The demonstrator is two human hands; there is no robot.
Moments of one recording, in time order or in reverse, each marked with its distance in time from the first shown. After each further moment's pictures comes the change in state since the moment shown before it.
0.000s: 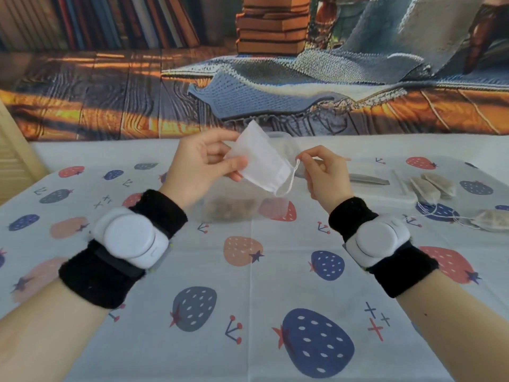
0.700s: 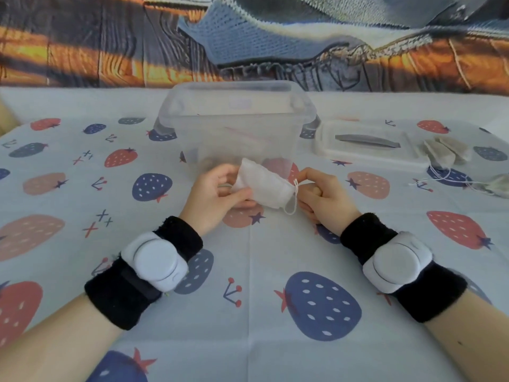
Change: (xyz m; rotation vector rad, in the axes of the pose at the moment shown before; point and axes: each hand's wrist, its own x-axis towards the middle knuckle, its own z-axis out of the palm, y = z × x) left_hand -0.067 -0.093 0.029 -0.065 0.007 -0.289; right_hand -0.068 0.049 -0.001 -0.091 -0.356 0.170
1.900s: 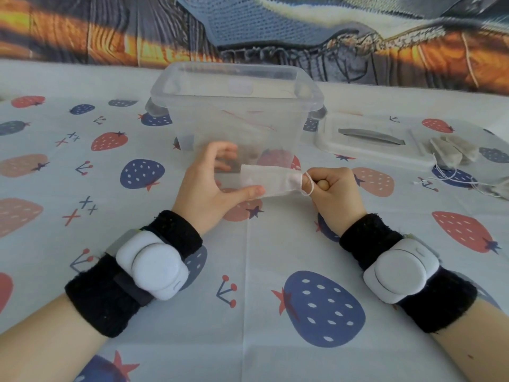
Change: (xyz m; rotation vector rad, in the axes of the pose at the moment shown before) left_hand -0.004 -0.006 0.001 0.417 0.126 0.170; right_hand 0.001 0.011 0.003 -0.126 0.164 -0.232
